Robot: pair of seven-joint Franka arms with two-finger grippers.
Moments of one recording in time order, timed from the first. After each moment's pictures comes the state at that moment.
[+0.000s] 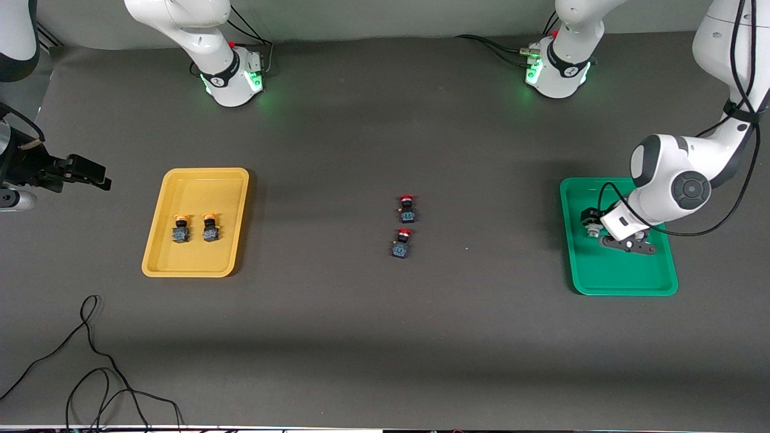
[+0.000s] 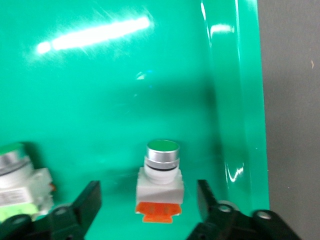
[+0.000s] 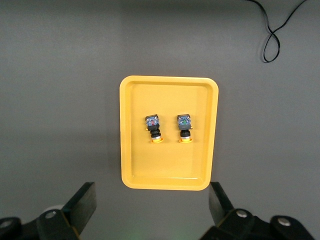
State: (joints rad) left arm 0.53 0.38 -0.45 -2.22 0.29 2.43 0.07; right arm -0.08 0.01 0.02 -1.65 0.00 1.59 -0.05
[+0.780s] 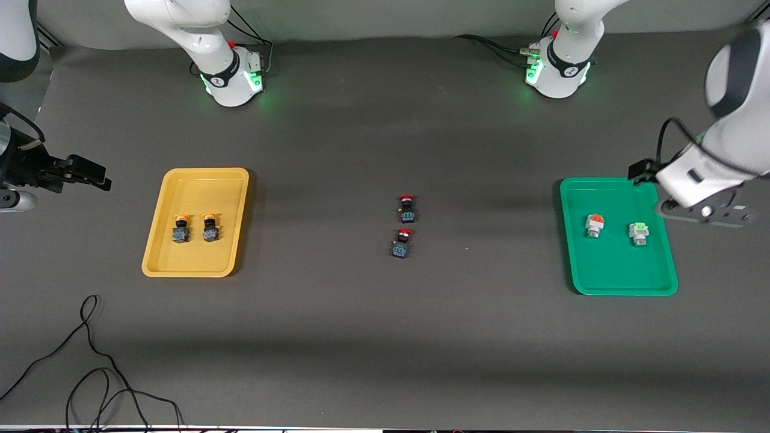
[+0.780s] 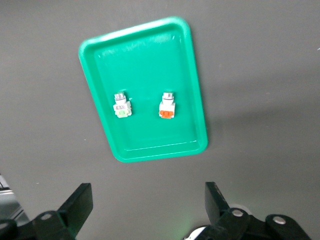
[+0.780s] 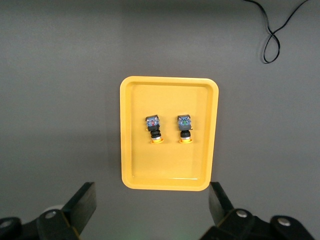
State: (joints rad) left arm 0.52 0.08 -0.65 -1.64 0.20 1.52 0.07; right arm -0.08 0.01 0.02 -1.64 0.00 1.59 -0.05
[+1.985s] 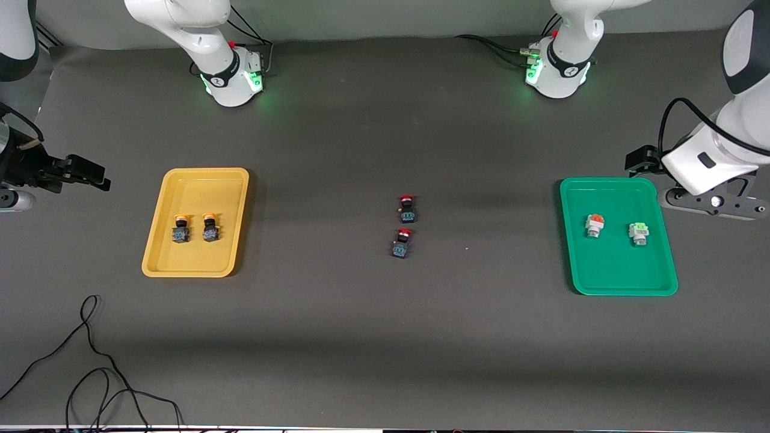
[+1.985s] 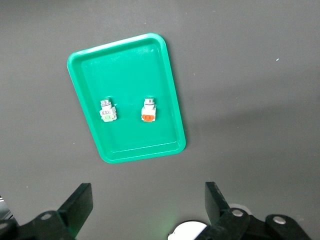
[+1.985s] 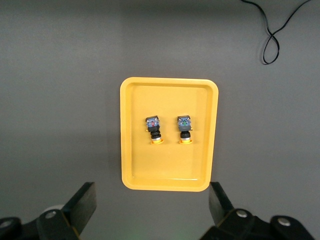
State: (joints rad) left arm 0.05 0.10 -0.19 -1.53 0.12 1.45 0.07; right arm -0.08 0.02 0.02 -1.64 0.00 1.59 -0.05
